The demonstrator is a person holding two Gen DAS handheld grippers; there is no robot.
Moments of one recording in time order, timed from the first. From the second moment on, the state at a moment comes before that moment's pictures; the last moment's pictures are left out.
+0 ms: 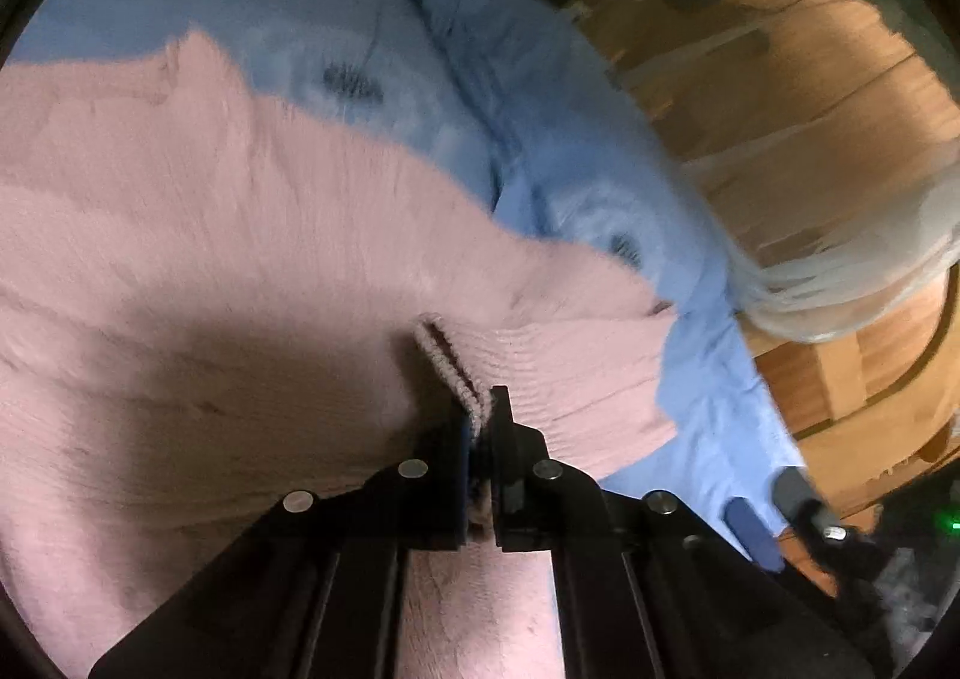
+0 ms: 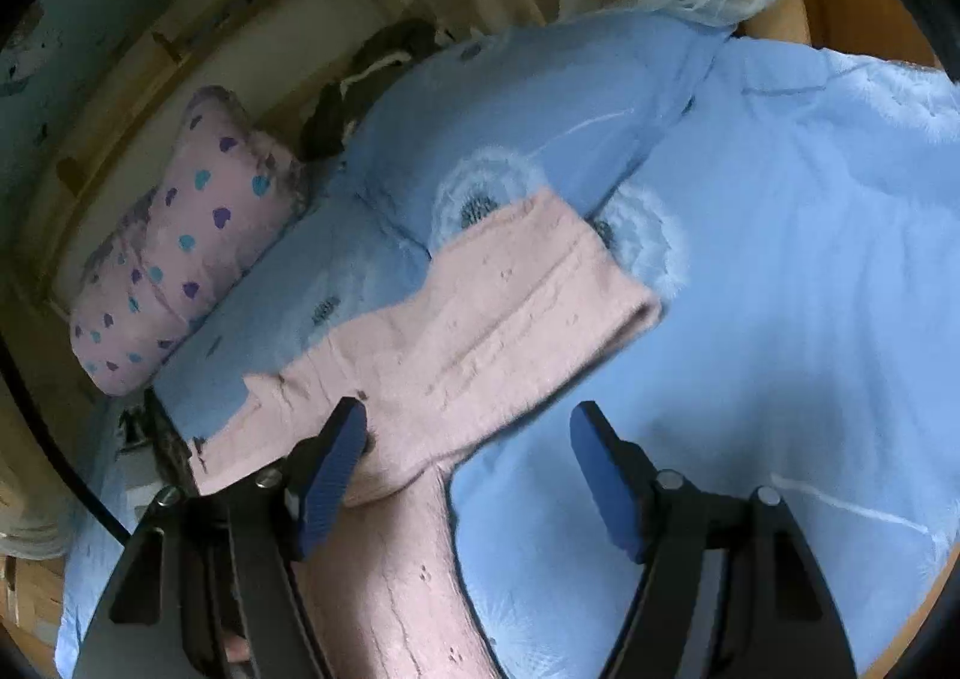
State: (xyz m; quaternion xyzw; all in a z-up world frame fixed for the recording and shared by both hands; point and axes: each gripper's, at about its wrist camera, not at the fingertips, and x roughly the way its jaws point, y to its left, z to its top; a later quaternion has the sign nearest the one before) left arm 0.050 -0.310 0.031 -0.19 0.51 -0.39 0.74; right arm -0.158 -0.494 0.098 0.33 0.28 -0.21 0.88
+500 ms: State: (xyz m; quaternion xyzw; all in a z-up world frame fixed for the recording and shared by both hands) left arm 0.091 -0.139 0.109 -0.13 0.41 -0.29 0.85; right arm -0.095 -0.417 0.103 0.35 0.29 -0.10 0.88
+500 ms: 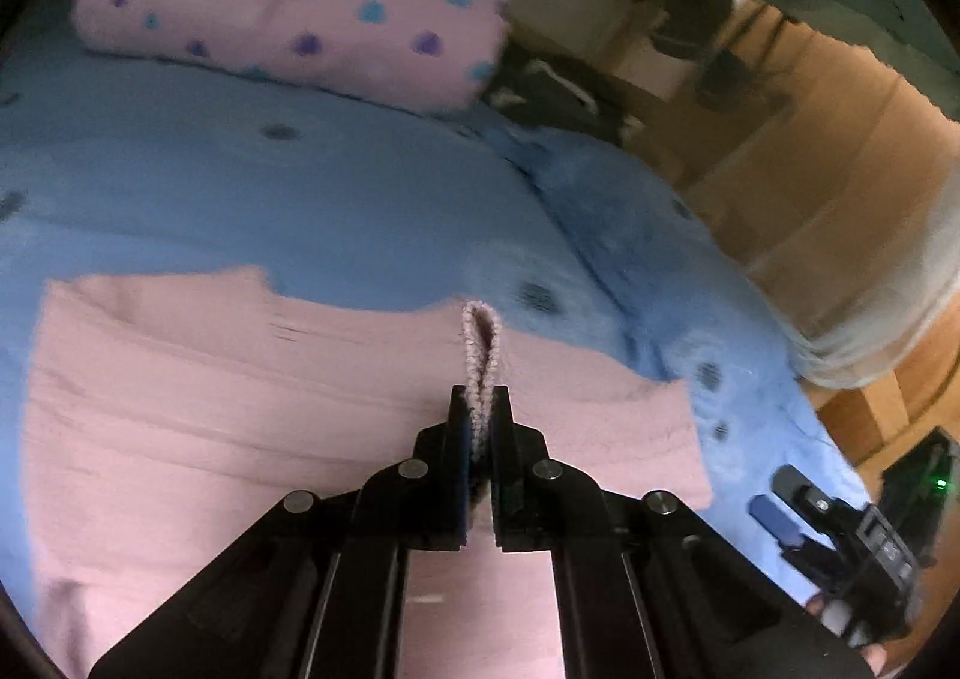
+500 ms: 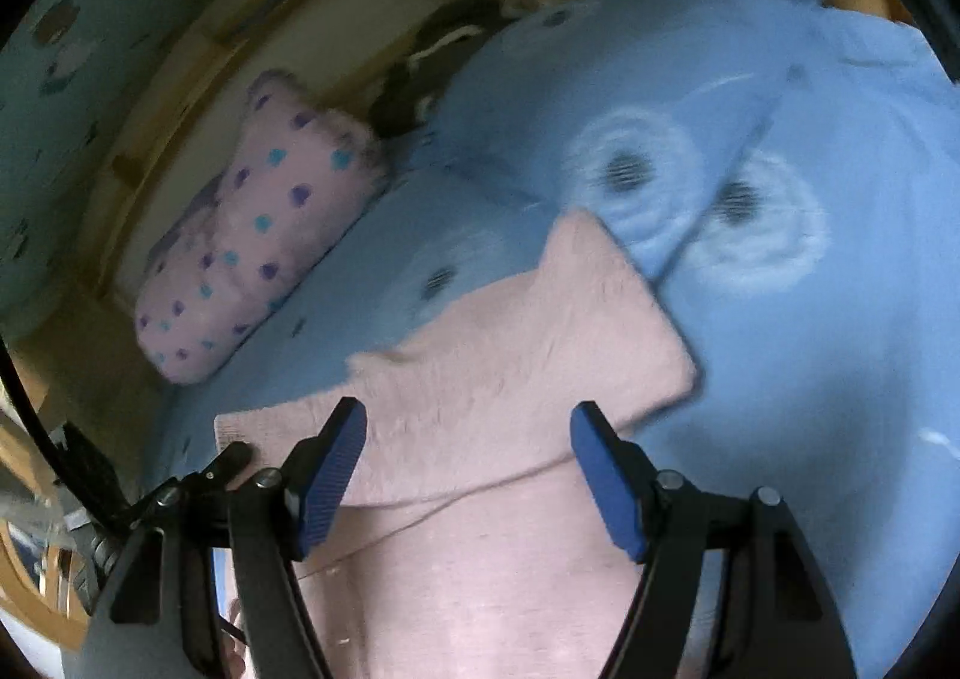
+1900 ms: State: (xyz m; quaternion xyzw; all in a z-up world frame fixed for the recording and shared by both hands) left arm 0.086 -0.042 0.070 -0.12 0.46 -0.18 0.86; right arm -0.061 -0.345 0.096 0.19 0.37 -0.11 0.90
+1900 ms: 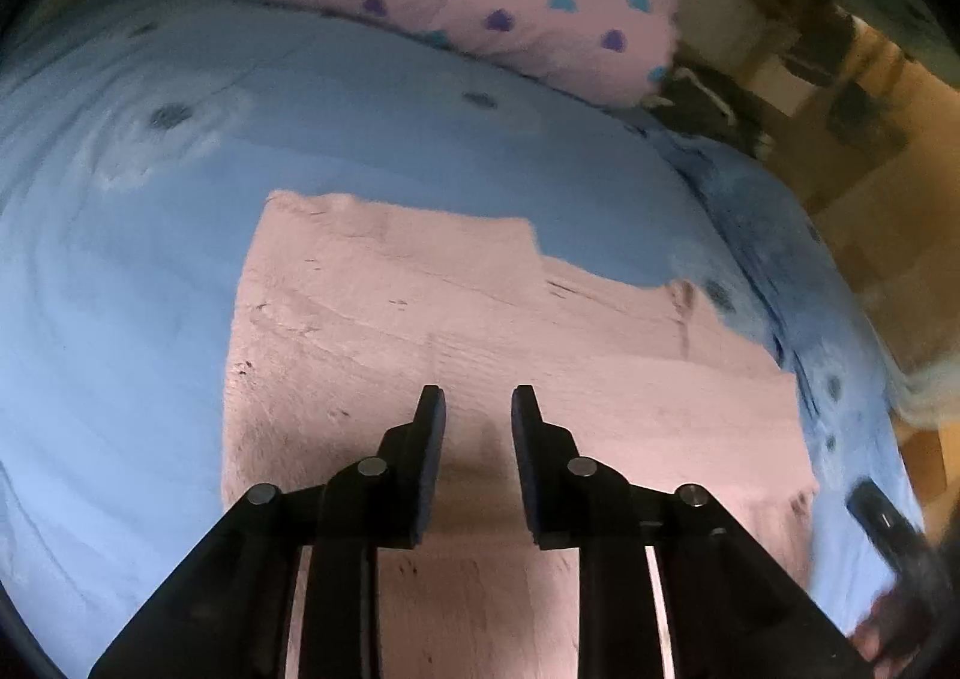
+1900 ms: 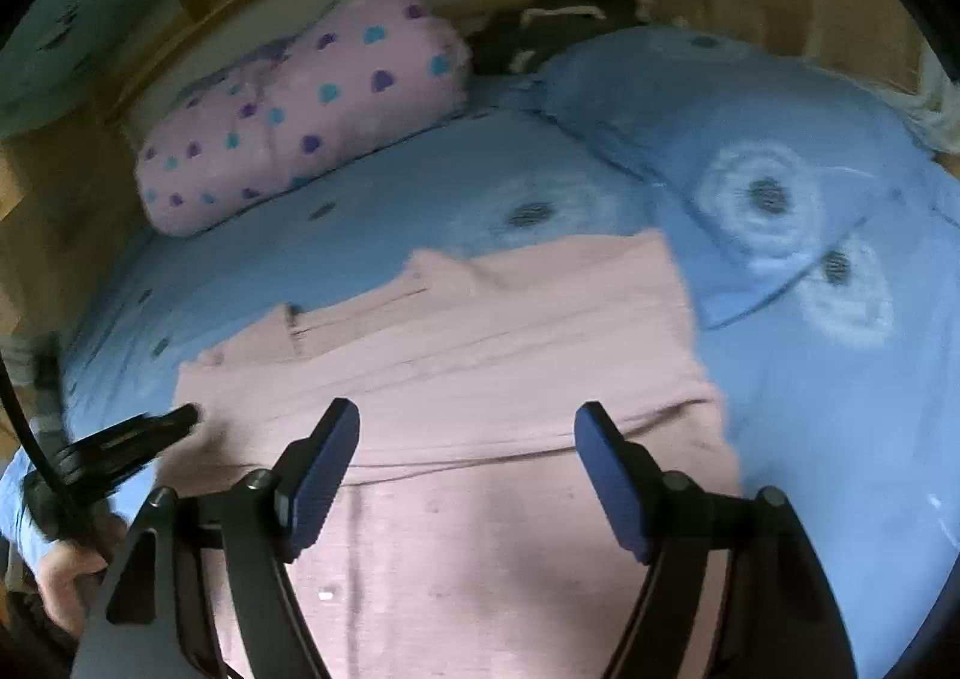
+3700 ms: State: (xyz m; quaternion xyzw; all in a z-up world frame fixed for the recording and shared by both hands) left arm -0.164 0.048 0.025 -0.16 0.45 -0.16 0.87; right arm -0.255 -0.332 0.010 0.12 0.34 -0.10 0.93
